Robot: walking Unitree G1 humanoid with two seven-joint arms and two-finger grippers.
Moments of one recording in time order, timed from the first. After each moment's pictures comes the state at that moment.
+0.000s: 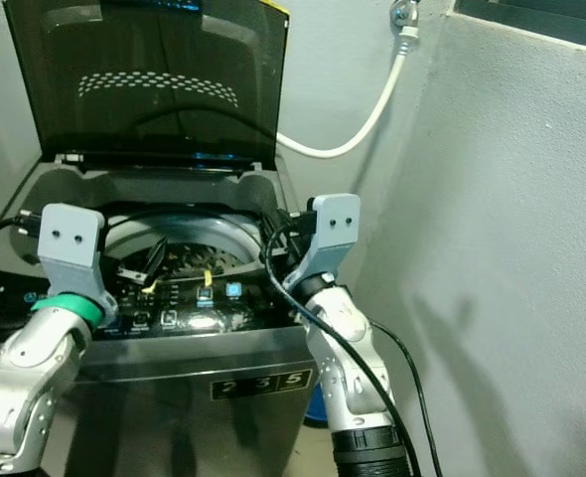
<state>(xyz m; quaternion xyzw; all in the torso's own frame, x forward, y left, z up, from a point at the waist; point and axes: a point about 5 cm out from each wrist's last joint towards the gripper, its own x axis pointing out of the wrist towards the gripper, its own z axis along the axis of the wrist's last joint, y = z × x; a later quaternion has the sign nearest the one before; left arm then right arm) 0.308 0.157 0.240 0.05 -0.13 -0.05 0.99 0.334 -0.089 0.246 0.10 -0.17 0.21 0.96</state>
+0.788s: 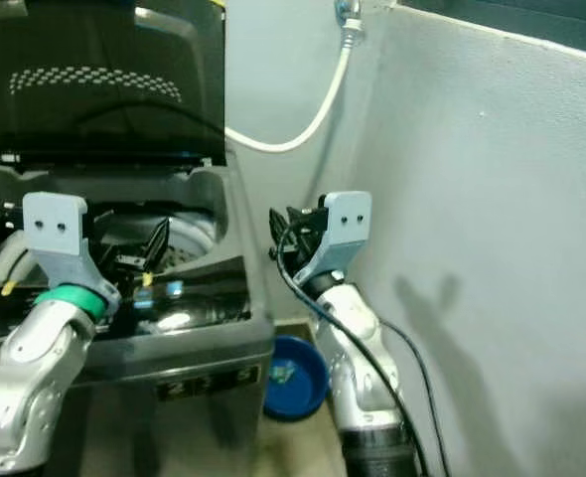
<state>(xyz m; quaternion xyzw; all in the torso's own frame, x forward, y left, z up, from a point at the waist) 0.305 0.158 0.250 -0.01 -0.16 -0.04 0.99 0.334 -0.091 0.246 0.10 -0.17 0.21 0.96</state>
